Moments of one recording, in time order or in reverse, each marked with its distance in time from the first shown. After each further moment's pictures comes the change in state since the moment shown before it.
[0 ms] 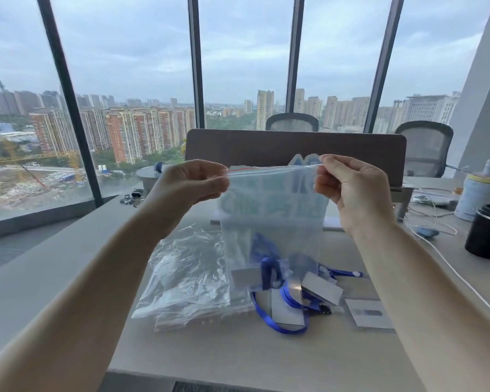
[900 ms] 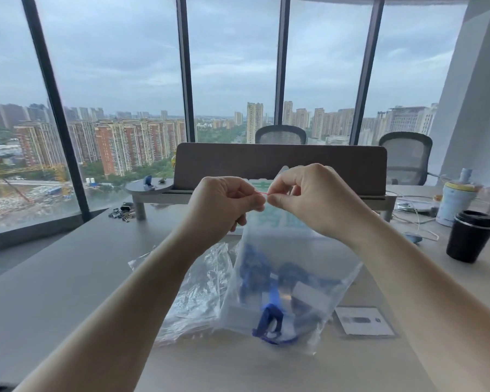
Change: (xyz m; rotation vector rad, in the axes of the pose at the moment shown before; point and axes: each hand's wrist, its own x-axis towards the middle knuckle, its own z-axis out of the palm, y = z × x) left_hand -0.012 0.025 0.064 0.200 -0.037 0.136; right_hand -0.023 -0.035 0.014 -1.077 -0.492 -0.479
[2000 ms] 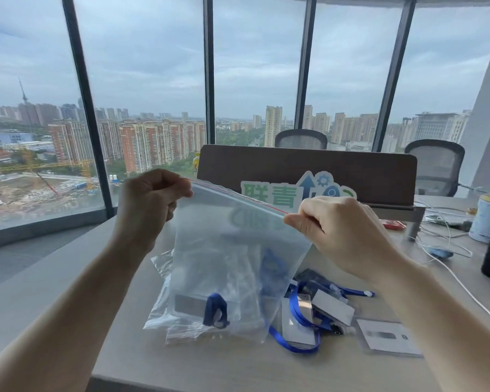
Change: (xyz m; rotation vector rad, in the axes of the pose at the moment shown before) left_hand -0.014 -0.032 -0.100 -0.190 0.437 -0.031; right_hand -0.024 -0.002 0.018 -0.237 0.059 -0.252
